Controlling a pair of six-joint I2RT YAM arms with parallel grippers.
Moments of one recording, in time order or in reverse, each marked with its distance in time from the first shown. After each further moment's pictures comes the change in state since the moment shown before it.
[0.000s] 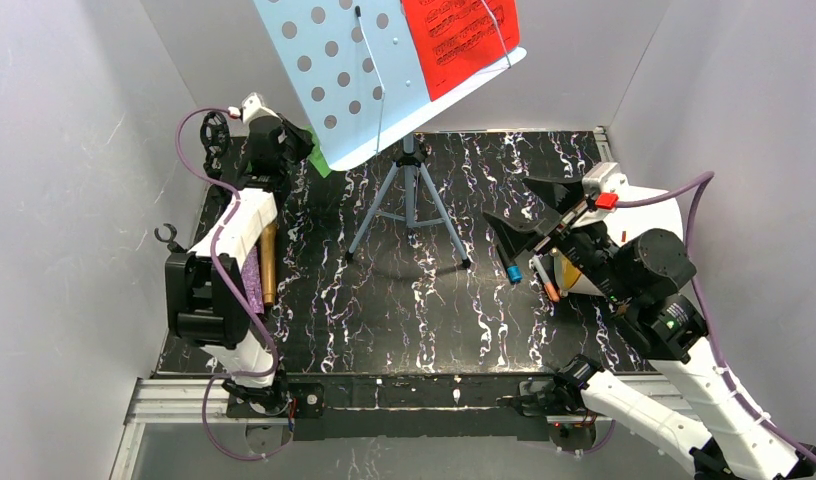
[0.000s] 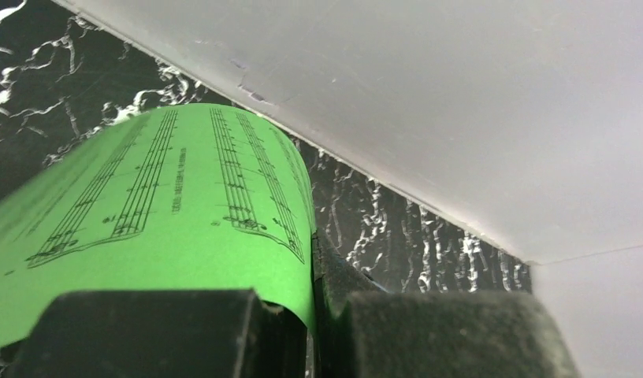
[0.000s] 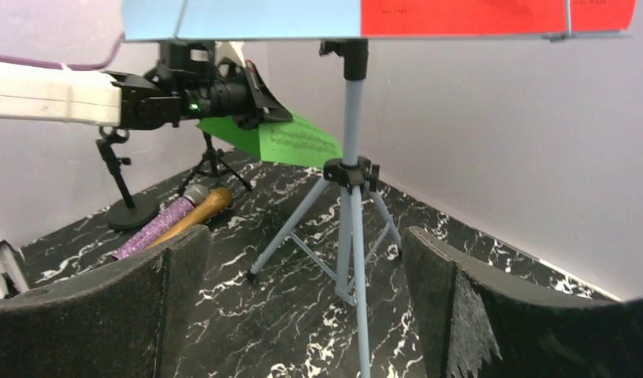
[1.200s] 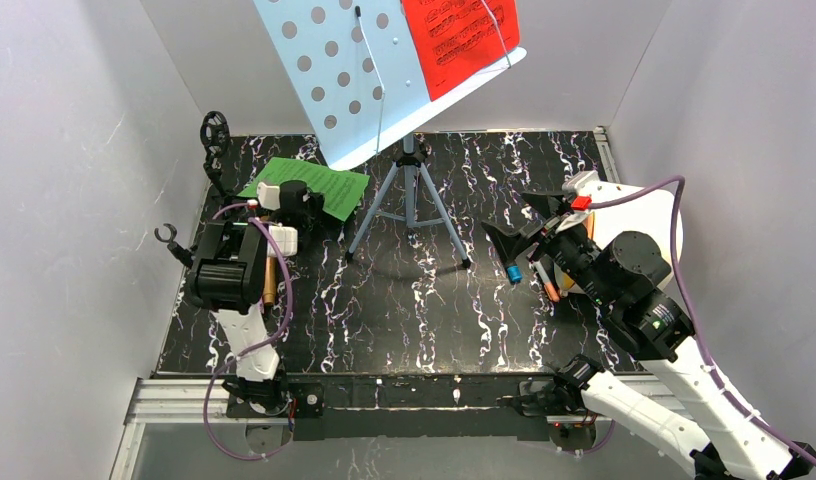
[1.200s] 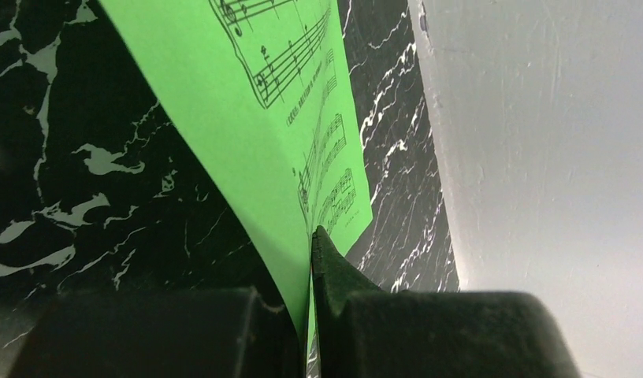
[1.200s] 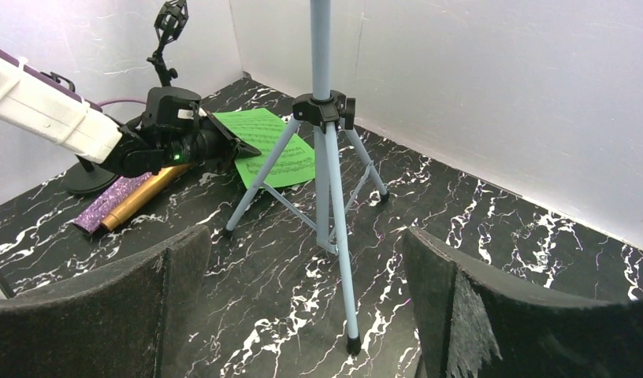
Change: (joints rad) left arm -0.018 0.229 -0.424 0.445 -0.108 -0.563; right arm 0.000 -0.028 -0.105 -0.064 0.093 -0.012
